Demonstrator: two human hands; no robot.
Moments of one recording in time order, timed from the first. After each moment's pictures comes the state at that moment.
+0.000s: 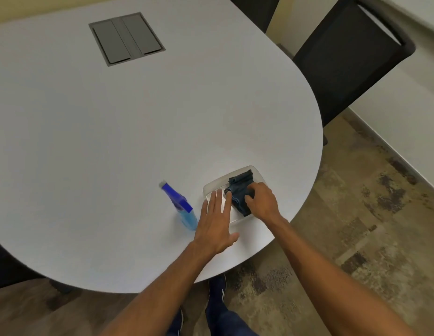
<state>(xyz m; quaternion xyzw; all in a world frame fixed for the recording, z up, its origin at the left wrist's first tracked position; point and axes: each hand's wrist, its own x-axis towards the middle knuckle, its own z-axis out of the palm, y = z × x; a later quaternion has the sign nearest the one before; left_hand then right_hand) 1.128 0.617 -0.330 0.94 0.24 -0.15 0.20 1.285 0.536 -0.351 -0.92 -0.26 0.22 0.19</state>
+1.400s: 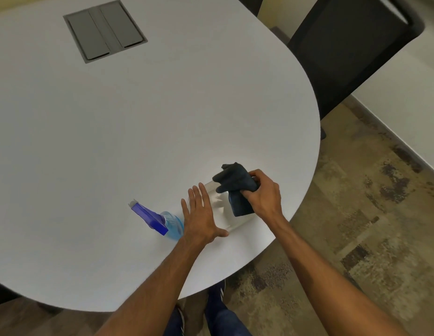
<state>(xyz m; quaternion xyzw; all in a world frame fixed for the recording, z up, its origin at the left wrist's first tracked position) 1.187 0.644 -0.351 0.88 0.36 -0.24 0.21 1.329 0.533 -0.334 -0.88 -0.19 0.21 0.39</state>
